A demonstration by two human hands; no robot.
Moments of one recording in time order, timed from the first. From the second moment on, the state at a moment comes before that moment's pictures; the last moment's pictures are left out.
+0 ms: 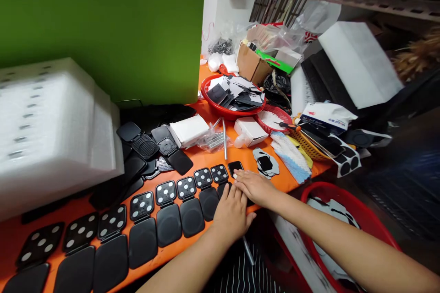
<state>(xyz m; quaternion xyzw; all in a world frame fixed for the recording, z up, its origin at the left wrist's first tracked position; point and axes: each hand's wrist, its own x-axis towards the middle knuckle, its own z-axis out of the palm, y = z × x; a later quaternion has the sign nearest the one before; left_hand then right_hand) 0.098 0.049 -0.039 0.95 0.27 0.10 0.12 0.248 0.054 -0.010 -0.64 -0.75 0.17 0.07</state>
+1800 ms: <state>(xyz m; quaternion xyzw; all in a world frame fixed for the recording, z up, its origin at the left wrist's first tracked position) 0.042 0.044 -0.045 0.93 0.31 0.16 0.11 0.221 0.107 -0.007 -0.68 -0.51 0.41 0.33</state>
